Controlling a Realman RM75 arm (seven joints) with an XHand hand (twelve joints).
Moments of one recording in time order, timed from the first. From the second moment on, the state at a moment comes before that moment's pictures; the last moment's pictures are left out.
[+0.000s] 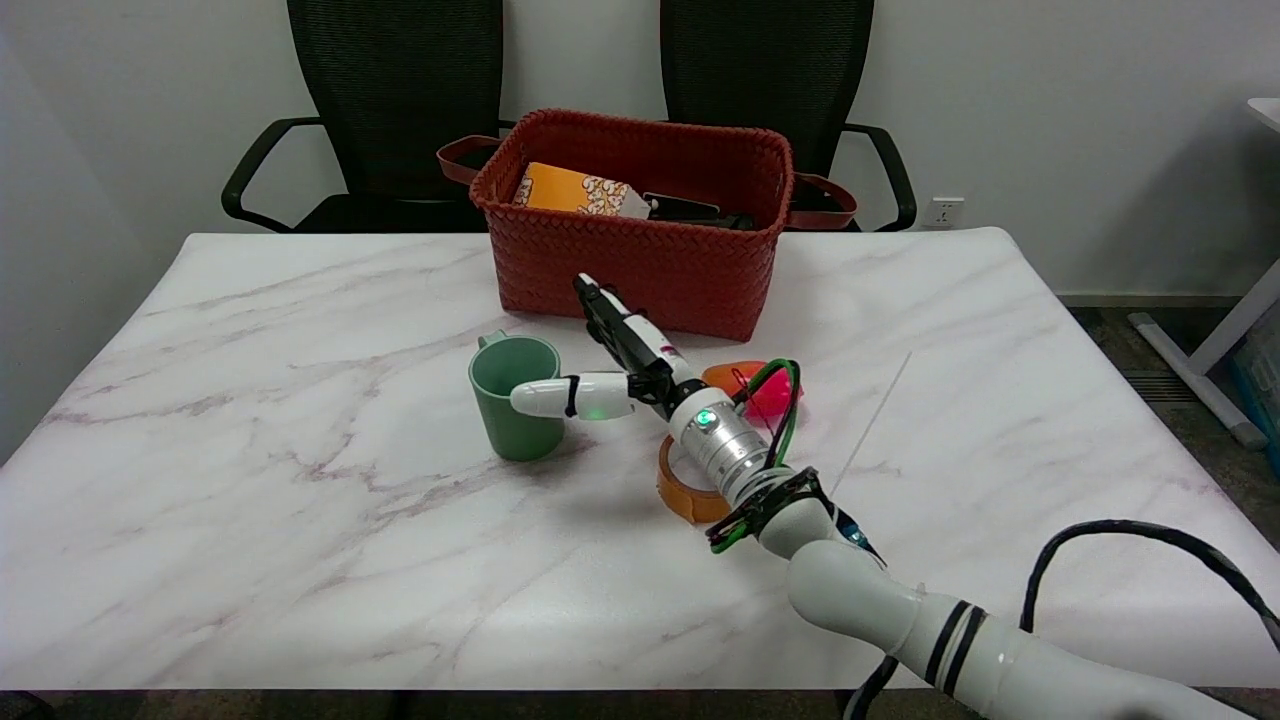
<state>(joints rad) 0.22 -1.30 -2.15 1.28 1.24 0.39 0.45</state>
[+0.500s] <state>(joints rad) 0.25 -1.33 -2.17 1.23 1.23 0.34 0.45</state>
